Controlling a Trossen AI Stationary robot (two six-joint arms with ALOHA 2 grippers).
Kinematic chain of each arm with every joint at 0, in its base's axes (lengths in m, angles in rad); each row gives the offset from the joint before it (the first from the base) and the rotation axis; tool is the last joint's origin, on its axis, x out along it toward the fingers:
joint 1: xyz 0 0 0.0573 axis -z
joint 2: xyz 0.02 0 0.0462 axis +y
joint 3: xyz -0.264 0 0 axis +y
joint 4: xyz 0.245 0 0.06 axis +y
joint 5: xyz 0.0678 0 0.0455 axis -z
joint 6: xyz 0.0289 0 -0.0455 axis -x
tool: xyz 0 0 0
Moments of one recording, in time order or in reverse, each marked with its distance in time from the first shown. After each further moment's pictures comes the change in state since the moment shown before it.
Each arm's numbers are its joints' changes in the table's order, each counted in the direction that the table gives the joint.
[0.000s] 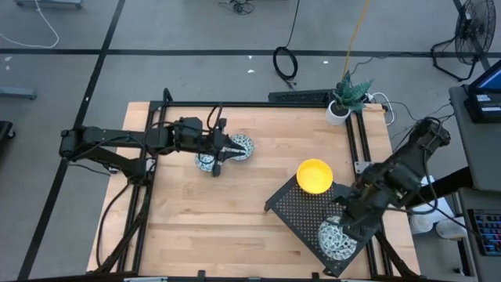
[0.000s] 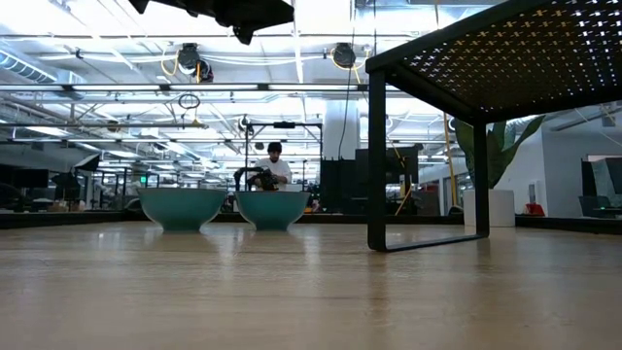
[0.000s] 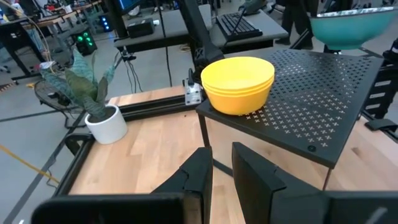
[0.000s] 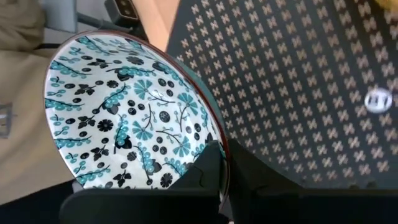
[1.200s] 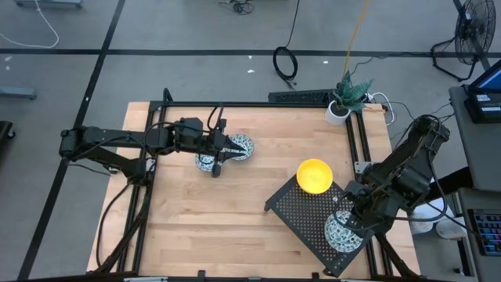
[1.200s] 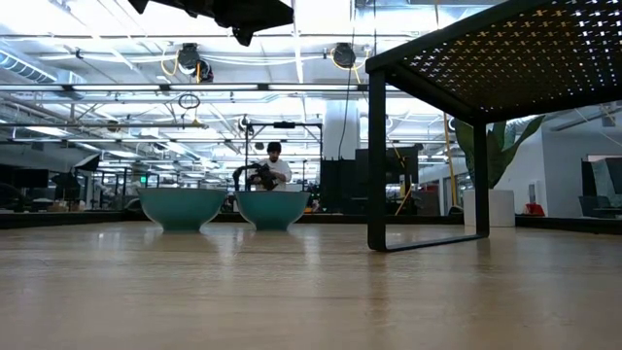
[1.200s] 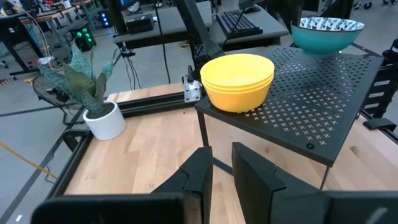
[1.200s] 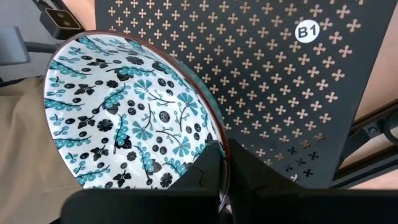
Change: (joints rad) left arm 0.004 0.001 0.000 0.010 -0.004 0.012; right arm -0.125 -0.036 0.048 0.125 0.066 -0.344
